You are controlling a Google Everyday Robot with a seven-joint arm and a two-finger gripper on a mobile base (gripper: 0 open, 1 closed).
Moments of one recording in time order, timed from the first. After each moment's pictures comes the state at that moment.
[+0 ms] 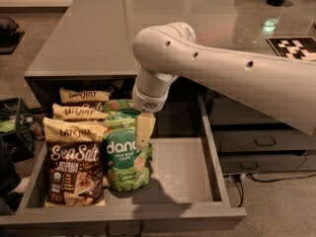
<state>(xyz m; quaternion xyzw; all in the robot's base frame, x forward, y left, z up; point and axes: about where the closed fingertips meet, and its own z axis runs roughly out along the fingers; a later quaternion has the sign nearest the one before) 0.545 0.041 0.758 -0.71 0.69 0.06 0.14</state>
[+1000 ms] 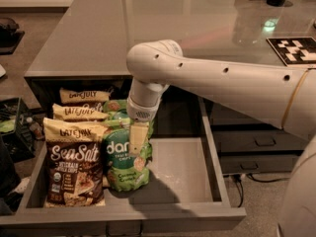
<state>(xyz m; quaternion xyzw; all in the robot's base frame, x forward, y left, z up) 0.545 0.062 0.710 -0.71 0.69 0.10 0.10</state>
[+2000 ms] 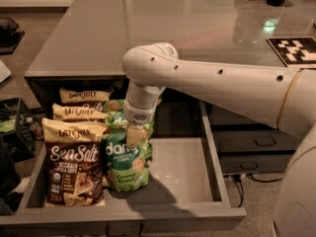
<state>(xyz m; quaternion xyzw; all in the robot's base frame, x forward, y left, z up) 0.541 0.070 0.701 -0.72 0.68 0.10 0.10</state>
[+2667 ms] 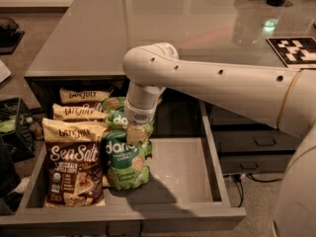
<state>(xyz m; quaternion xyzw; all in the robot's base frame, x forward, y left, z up) 0.541 0.070 0.701 -0.72 0.68 0.10 0.10</state>
